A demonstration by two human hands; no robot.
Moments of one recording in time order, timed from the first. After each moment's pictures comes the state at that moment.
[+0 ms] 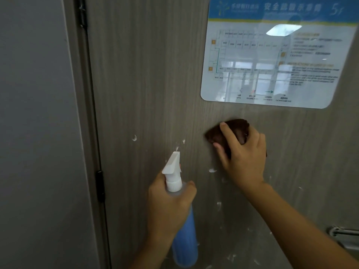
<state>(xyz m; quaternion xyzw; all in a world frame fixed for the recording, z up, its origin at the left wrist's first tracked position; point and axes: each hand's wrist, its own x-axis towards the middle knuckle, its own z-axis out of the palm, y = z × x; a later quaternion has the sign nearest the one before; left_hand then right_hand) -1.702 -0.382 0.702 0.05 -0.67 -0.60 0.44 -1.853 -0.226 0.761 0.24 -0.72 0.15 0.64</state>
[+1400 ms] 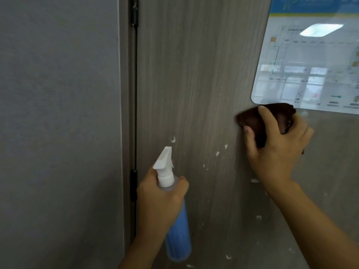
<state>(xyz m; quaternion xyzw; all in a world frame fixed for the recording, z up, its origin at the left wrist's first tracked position) -1.686 -0.479 0.704 0.09 -0.65 -0.55 0.51 -1.845 -0.291 0.792 0.18 -0.69 0.25 0.66</state>
